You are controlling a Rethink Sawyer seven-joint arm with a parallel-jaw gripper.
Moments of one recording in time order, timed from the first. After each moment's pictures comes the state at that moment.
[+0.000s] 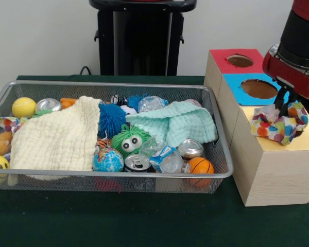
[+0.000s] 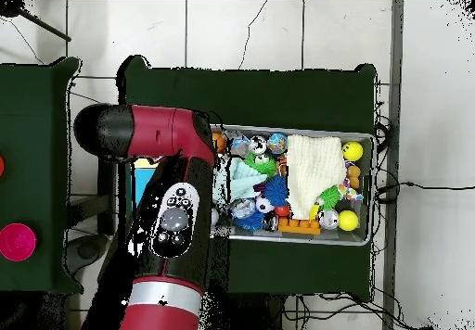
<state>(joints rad) 0.22 -0.39 -0.29 1.16 0.26 0.92 2.61</state>
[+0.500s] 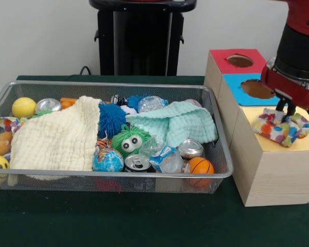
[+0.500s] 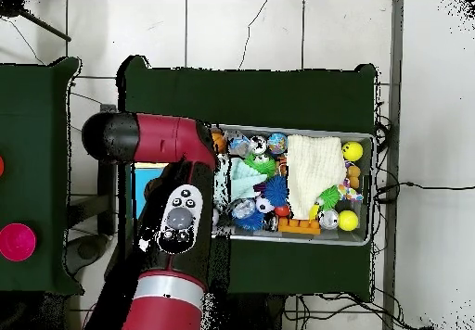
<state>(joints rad) 0.22 -0.38 -0.26 1.22 0.28 0.77 2.61</state>
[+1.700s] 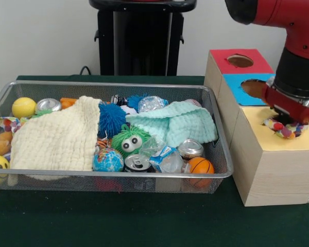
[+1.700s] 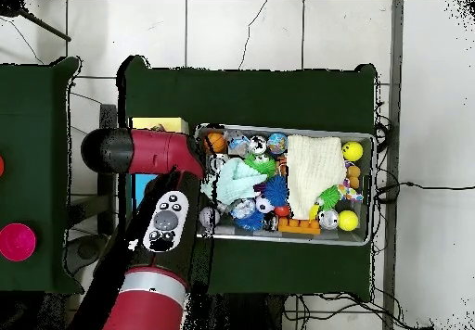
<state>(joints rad) 0.27 -0.33 -0.30 1.25 0.34 0.71 2.61</state>
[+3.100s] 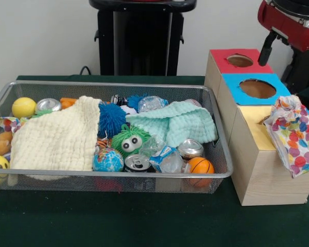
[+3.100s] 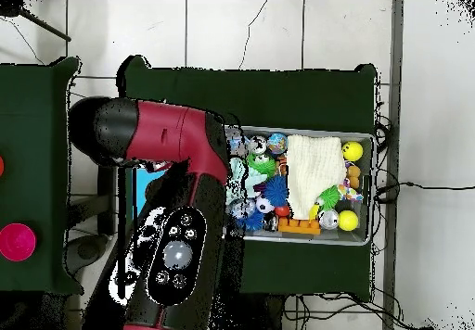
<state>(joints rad) 0.24 -0.49 -0.39 1.20 0.33 1.09 2.61</state>
